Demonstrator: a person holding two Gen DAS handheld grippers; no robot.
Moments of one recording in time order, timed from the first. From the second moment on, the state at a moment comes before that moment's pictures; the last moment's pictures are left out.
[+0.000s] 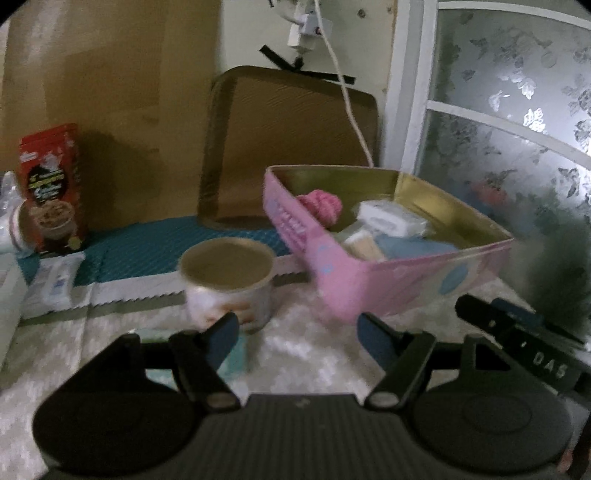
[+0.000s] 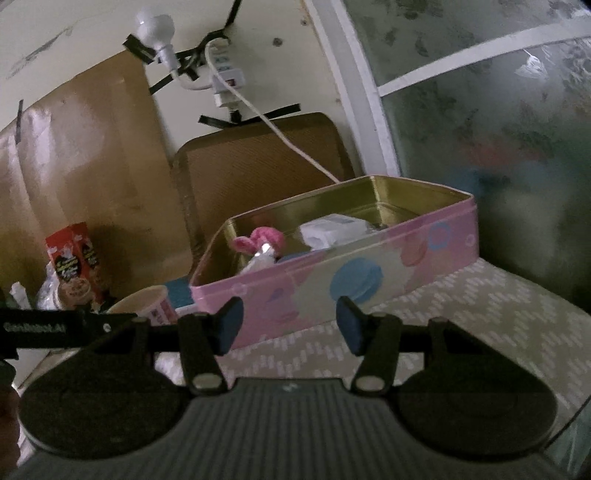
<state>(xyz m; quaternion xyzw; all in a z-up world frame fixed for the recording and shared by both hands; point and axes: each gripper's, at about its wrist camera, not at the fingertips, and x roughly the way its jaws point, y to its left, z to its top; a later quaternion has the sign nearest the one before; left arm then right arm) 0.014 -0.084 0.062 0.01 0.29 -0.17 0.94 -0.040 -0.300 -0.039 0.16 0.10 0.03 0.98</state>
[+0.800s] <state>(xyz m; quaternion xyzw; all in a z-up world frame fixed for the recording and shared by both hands) -0.022 0.135 0.014 -0.05 0.27 0.08 0.96 -0.012 -0.124 -0.024 0.00 0.16 0.25 0.95</state>
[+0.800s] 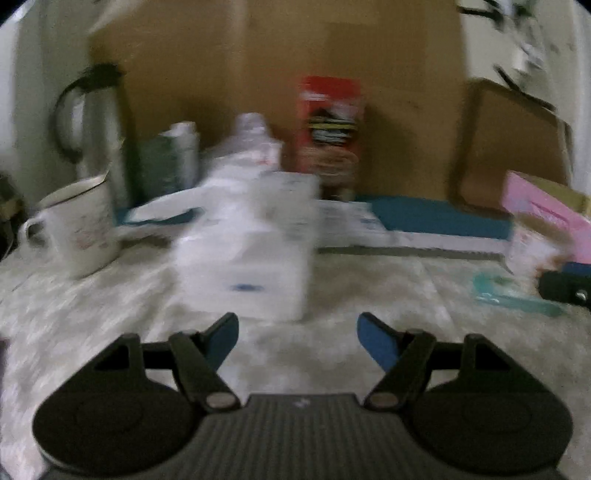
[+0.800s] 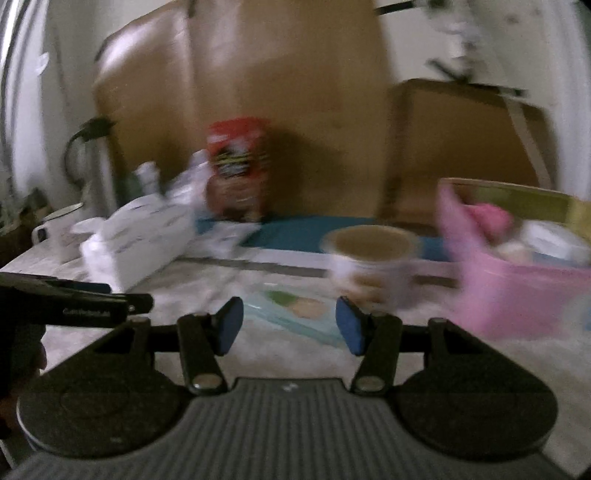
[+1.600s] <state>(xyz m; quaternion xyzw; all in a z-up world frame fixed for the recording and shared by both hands) -0.033 0.159 0.013 -0.14 0.22 0.02 0.97 0.105 0.000 -0.027 -0.11 0.24 0.31 0.91</state>
